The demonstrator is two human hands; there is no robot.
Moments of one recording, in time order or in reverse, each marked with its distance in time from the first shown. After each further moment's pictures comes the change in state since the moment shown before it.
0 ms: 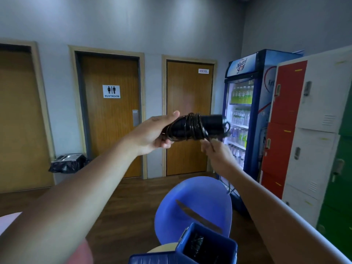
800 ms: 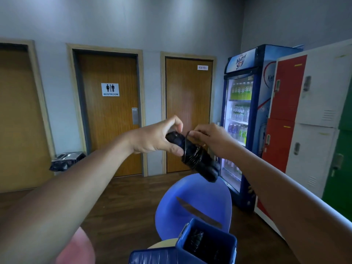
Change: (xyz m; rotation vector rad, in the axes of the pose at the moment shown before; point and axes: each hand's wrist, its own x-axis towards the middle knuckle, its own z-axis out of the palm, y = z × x) left_hand -0.009 0.006 0.008 0.706 -0.160 0.030; right_hand 0.022 -0.035 -0.030 -0.109 -0.200 -0.107
